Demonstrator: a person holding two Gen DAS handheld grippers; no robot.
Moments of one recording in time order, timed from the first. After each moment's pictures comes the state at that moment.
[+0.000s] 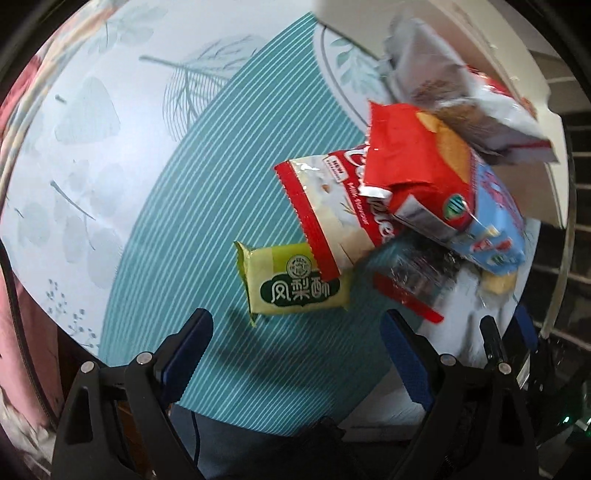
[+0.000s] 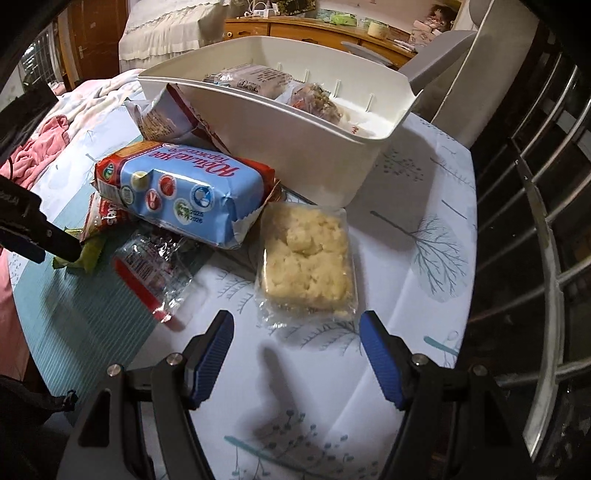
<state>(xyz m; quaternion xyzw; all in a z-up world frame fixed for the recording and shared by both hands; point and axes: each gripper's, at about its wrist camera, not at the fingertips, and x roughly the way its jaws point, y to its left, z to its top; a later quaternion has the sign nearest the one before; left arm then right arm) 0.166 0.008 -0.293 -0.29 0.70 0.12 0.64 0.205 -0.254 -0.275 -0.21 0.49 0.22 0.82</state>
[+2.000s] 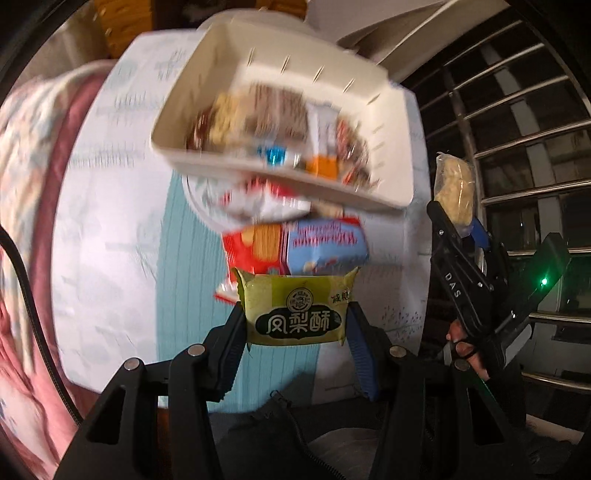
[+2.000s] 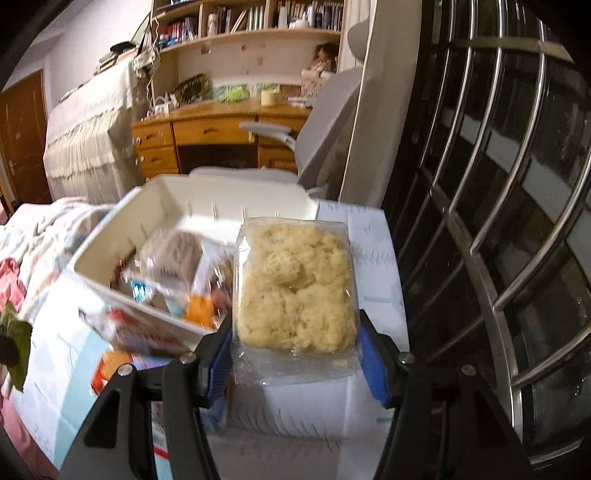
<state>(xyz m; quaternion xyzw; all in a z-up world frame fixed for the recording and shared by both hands) 0.246 -0.007 -0.121 -0.16 0.67 -0.07 0.72 0.257 -0.243 -0.166 -0.07 0.38 0.07 0.92</state>
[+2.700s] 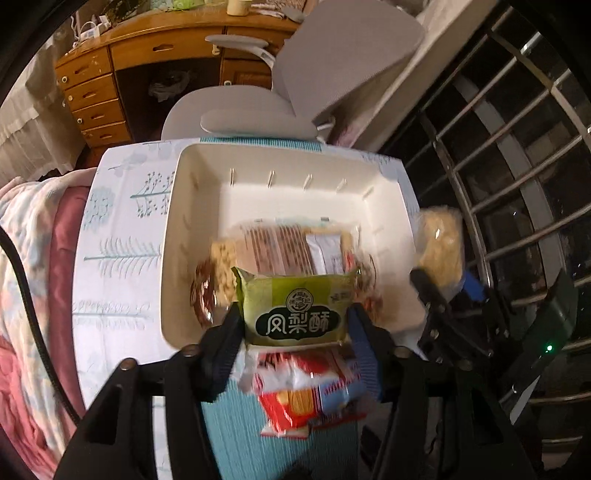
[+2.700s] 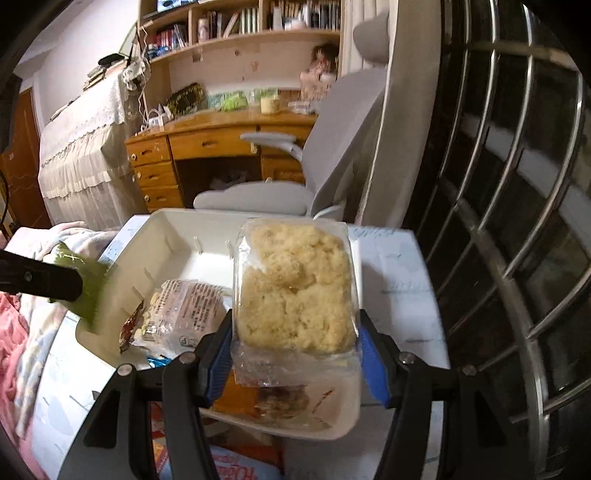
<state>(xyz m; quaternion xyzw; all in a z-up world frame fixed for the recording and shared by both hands) 0.363 0.019 -0.112 -0.10 0.57 -0.11 0.81 0.324 -0.196 -0.169 -0.03 0.39 0.07 0.92</state>
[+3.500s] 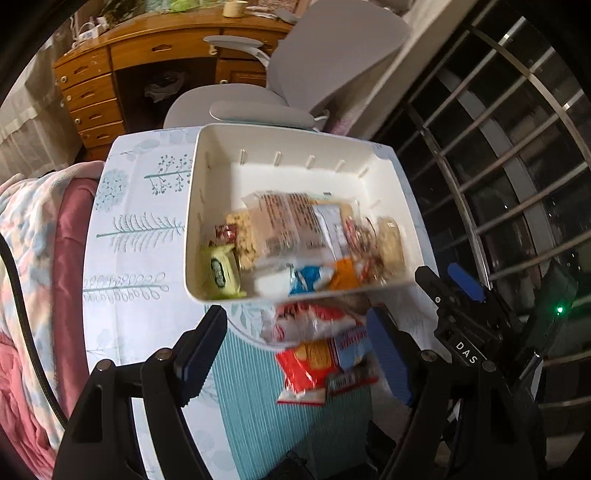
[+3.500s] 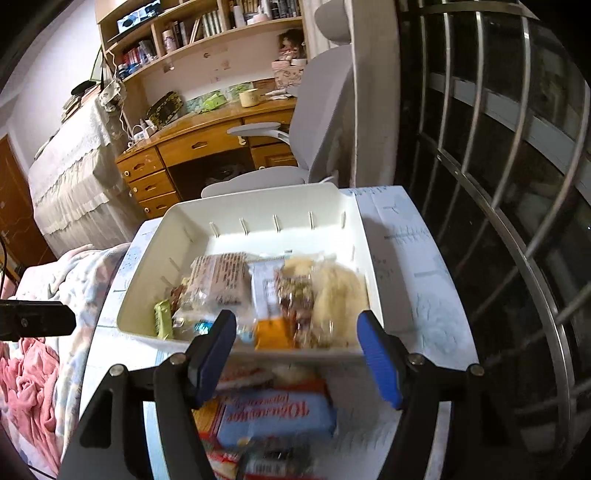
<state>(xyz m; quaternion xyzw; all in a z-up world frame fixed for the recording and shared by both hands) 0.301 0.048 -0.104 -0.08 0.57 -0.14 0.80 0.256 -0.191 -0.158 0.05 0.42 0.03 0.91</state>
